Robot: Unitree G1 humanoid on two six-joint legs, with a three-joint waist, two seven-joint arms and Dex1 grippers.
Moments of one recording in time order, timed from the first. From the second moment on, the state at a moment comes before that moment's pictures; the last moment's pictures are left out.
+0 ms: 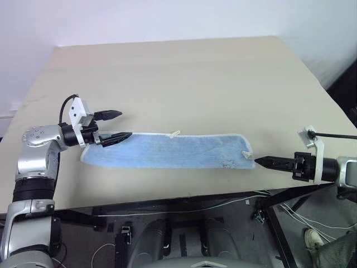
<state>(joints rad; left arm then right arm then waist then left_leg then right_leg) -0.48 0.68 0.15 0.27 -0.37 0.14 -1.26 -0.21 -0.81 -0.49 -0.08 0.79 1.57 0.98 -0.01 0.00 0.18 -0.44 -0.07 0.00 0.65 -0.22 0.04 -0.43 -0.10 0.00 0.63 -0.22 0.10</state>
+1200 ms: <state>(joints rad) -0.35 0.64 -0.03 -0.11 -0.42 0.40 -1.13 -0.22 -0.44 -0.76 0.03 1.28 1.61 0.17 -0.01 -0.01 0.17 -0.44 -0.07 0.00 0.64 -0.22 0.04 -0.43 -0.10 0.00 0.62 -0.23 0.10</state>
